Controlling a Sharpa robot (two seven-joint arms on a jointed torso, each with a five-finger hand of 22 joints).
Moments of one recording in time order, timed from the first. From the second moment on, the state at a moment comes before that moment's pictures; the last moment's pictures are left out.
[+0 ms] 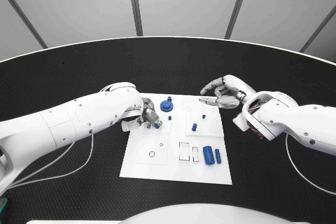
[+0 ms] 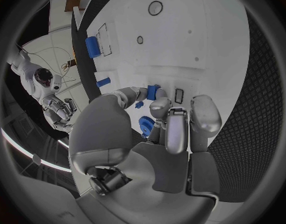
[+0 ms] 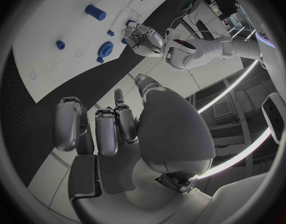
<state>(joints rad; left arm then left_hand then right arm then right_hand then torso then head) 1.26 -0.48 -0.09 1.19 -0.97 0.25 -0.65 1.12 -0.22 0.72 0.15 0.58 0.82 0.06 0.85 0.76 1.32 -0.02 1.16 0.96 1.47 -0.09 1.47 1.31 0.12 1.41 0.02 1.31 1.01 1.22 -0.98 -0.09 1.66 -0.93 -0.50 0.01 1.34 -0.19 0.23 0.28 0.32 0.90 0.14 0.27 0.36 1.43 0.05 1.38 1.31 1.47 -0.01 1.51 1.31 0.06 1.45 0.09 1.30 1.31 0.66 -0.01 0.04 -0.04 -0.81</state>
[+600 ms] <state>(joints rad) 1.26 -0.47 -0.09 1.18 -0.97 0.24 -0.66 1.12 -0.21 0.72 0.15 0.58 0.81 0.06 0.85 0.76 1.31 -0.03 1.16 0.95 1.47 -0.09 1.47 1.31 0.12 1.41 0.02 1.31 1.01 1.22 -0.98 -0.09 1.66 -0.93 -0.49 0.01 1.34 -0.19 0.23 0.28 0.32 0.90 0.14 0.27 0.36 1.43 0.05 1.38 1.31 1.47 -0.01 1.51 1.31 0.06 1.45 0.09 1.30 1.31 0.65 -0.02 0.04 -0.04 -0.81</state>
